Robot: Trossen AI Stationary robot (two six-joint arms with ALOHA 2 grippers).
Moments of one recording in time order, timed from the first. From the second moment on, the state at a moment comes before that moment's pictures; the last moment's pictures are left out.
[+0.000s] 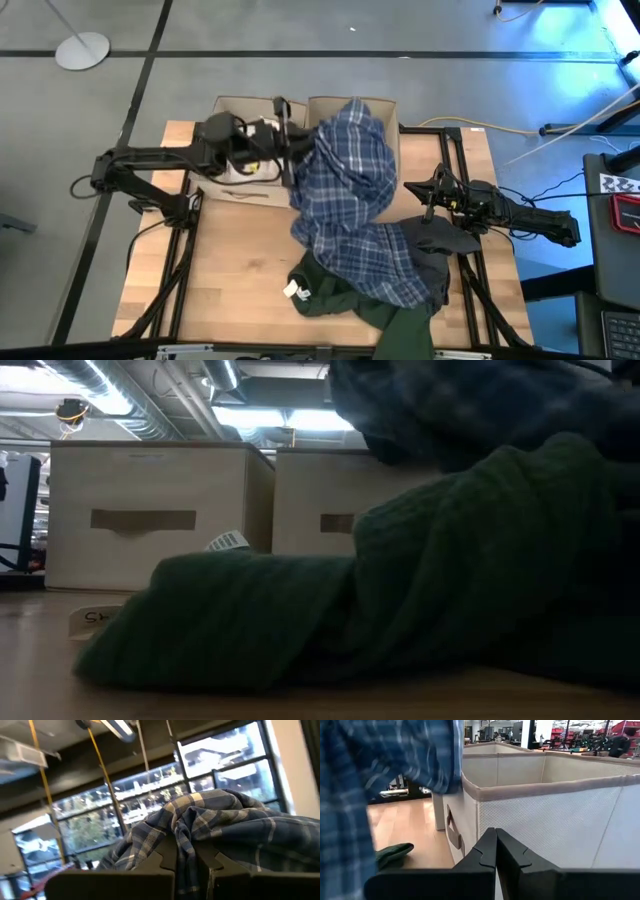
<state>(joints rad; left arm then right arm) 0.11 1.33 1.27 0.40 0.00 0.32 -0.16 0.01 0.05 -0.08 0.17 0.02</state>
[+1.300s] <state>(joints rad) 0.48 1.82 1.38 0.35 0.00 0.15 -0.16 0.01 0.05 -0.08 0.17 -0.01</state>
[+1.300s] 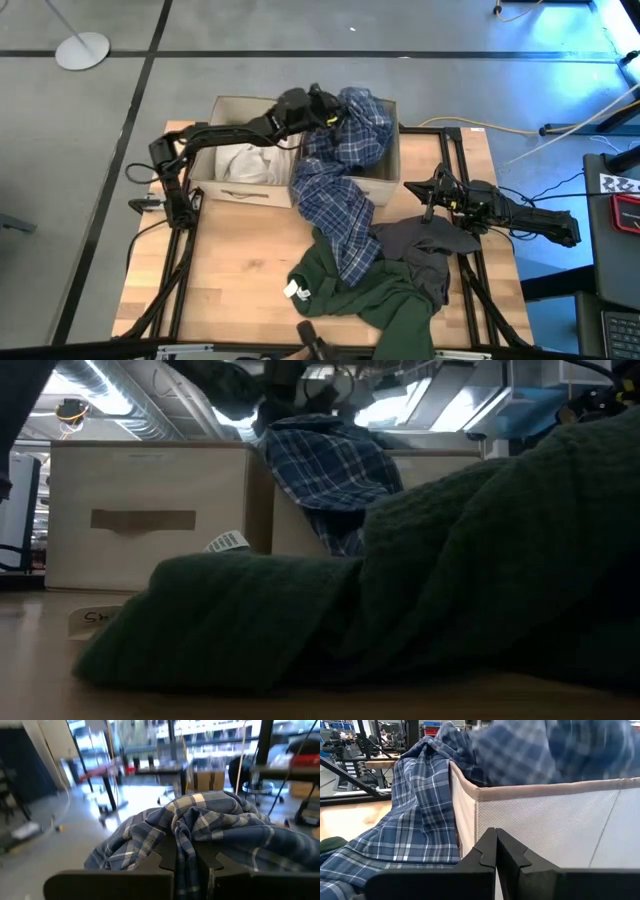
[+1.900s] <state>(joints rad) 0.48 1.84 1.49 -0.10 -0.06 0.09 -0.16 0.01 0.05 -0.08 0.17 -0.01</state>
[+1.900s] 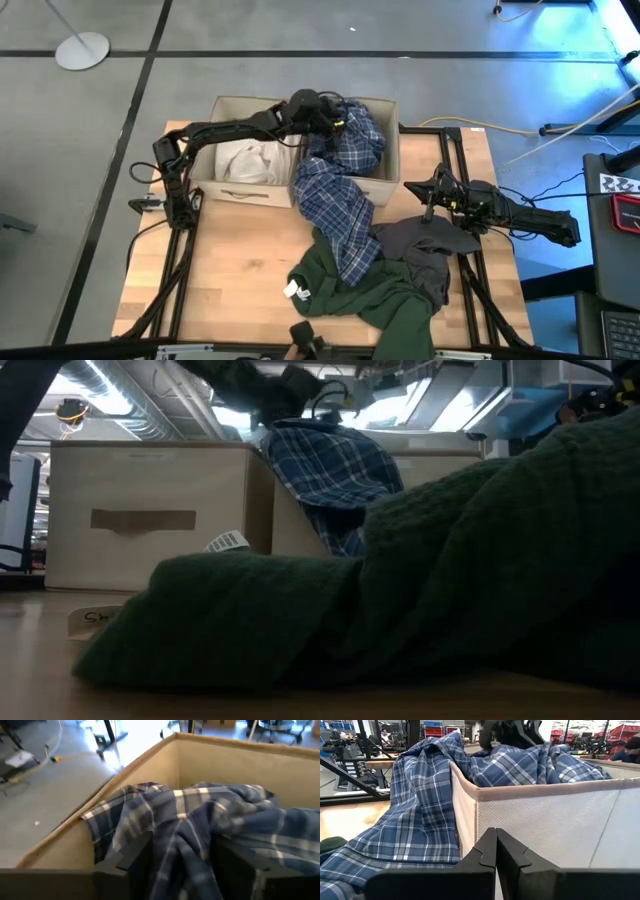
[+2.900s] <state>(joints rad) -0.14 1.63 1.83 -0.91 -0.49 0.09 -0.16 0.07 0.05 -0.08 0.16 0.02</state>
